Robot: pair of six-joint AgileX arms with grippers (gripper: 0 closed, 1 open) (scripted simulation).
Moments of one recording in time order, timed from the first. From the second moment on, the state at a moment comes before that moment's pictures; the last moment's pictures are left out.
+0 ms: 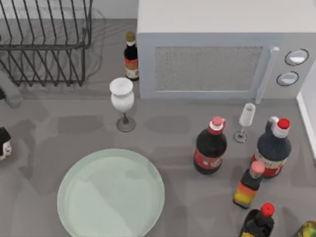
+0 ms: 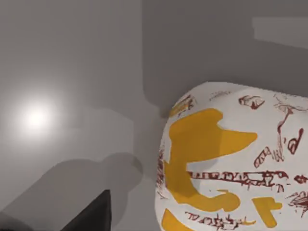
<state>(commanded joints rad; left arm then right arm) 0.14 1.92 1.28 -0.93 0.00 1.03 0.00 0.00 0.00 0.00 0.00 0.00</state>
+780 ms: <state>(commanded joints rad) 0.15 2.03 1.17 -0.71 0.00 1.04 0.00 0.00 0.00 0.00 0.00 0.00</state>
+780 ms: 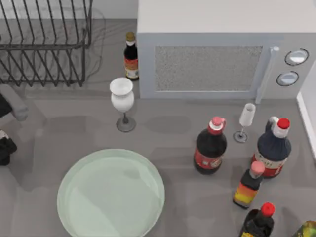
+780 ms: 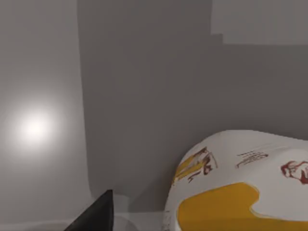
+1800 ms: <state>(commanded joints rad) 0.15 2.03 1.17 -0.71 0.00 1.04 0.00 0.00 0.00 0.00 0.00 0.00</state>
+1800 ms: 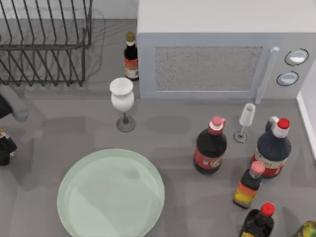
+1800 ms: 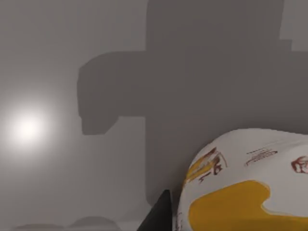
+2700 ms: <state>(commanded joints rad) 0.14 1.84 1.43 -1.15 0.02 1.01 0.00 0.00 0.00 0.00 0.00 0.00</state>
